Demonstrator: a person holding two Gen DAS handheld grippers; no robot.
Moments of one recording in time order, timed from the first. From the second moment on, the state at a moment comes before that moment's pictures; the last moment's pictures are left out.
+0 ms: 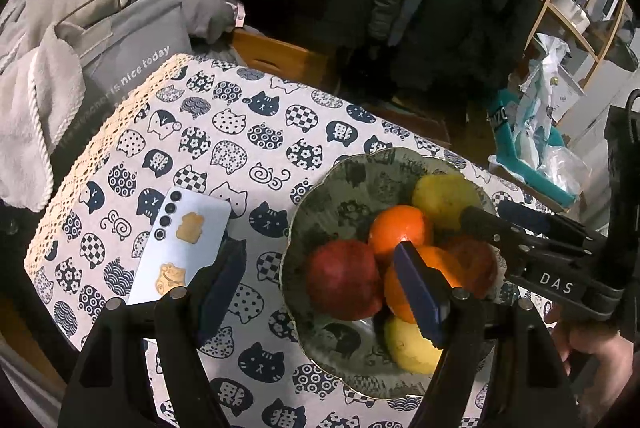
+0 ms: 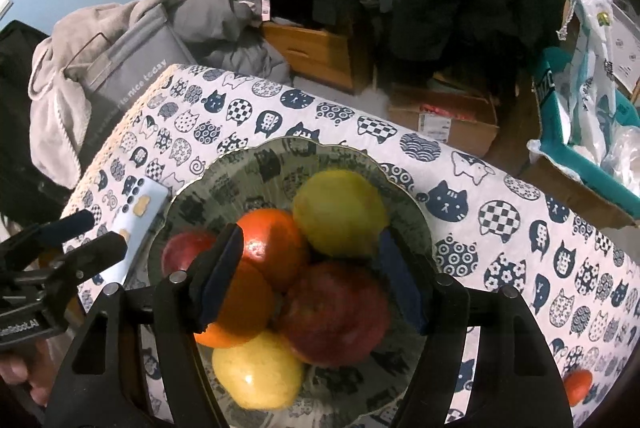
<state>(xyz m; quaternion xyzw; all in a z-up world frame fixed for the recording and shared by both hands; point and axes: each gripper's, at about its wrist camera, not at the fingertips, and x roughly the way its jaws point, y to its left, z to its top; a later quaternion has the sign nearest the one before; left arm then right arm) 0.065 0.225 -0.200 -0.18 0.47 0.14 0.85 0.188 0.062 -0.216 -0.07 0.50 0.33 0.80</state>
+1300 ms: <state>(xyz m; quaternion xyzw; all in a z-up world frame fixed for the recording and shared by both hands) 0.023 0.157 -0.083 -0.11 0.37 0.09 0.92 0.105 -0.042 -0.053 -0.07 0.35 0.24 0.90</state>
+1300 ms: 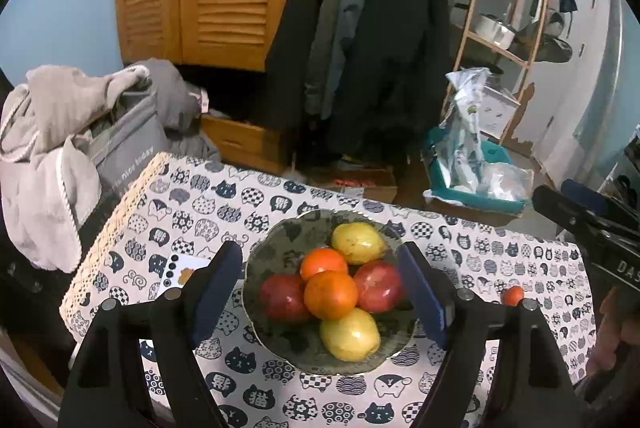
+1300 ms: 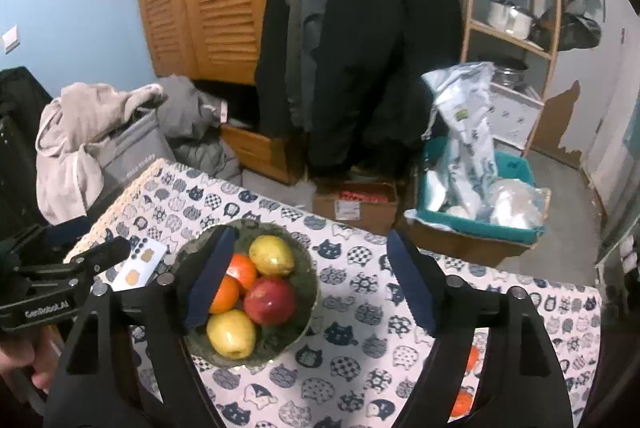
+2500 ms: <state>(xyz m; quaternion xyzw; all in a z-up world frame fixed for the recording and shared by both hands) 0.037 0.012 -0.057 -0.03 0.37 -0.03 0.93 0.054 -0.224 -0.037 -0.04 0.33 0.09 0.94</state>
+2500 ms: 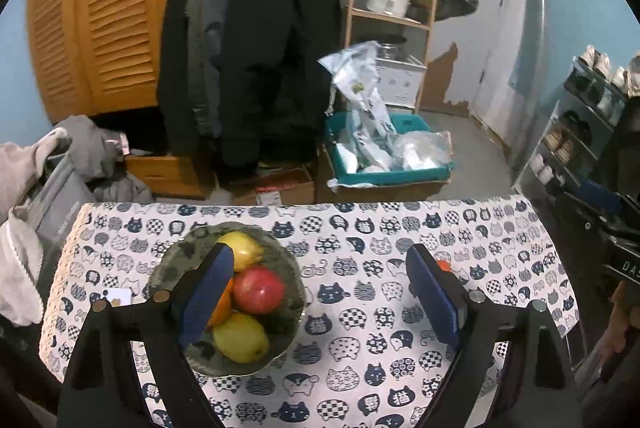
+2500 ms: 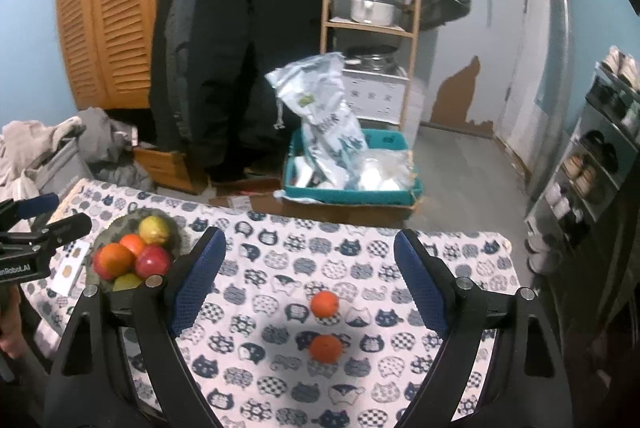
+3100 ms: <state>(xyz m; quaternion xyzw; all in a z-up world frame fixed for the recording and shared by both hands) 0.076 -0.048 -0.114 0.01 0.43 -0.06 0.90 0.068 -0.279 -0.096 -0.01 0.41 0.05 0.91</state>
